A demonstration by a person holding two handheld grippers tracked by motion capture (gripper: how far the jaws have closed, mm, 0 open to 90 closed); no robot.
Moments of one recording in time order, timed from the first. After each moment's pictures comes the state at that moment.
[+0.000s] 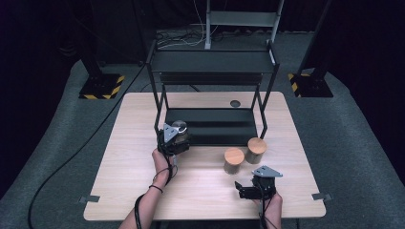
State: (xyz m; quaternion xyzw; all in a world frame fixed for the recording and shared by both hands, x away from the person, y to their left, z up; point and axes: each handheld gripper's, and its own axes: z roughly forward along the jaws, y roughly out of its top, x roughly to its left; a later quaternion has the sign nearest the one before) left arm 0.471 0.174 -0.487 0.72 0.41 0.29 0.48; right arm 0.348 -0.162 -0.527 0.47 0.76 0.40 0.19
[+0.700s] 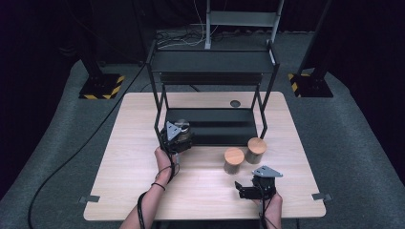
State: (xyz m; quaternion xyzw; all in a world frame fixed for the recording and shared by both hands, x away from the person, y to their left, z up) left arm 0.479 0.166 -0.489 0.72 0.41 0.29 0.48; right arm 0.348 -0.162 -0.527 0.47 0.76 0.40 0.20
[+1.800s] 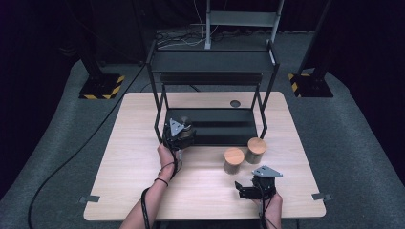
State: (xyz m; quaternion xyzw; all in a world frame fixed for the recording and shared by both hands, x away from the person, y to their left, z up) left arm 0.495 0.159 -0.493 0.72 0.42 0.30 0.46; right arm 0.348 -0.162 -0.527 0.47 0.76 0.40 0.20
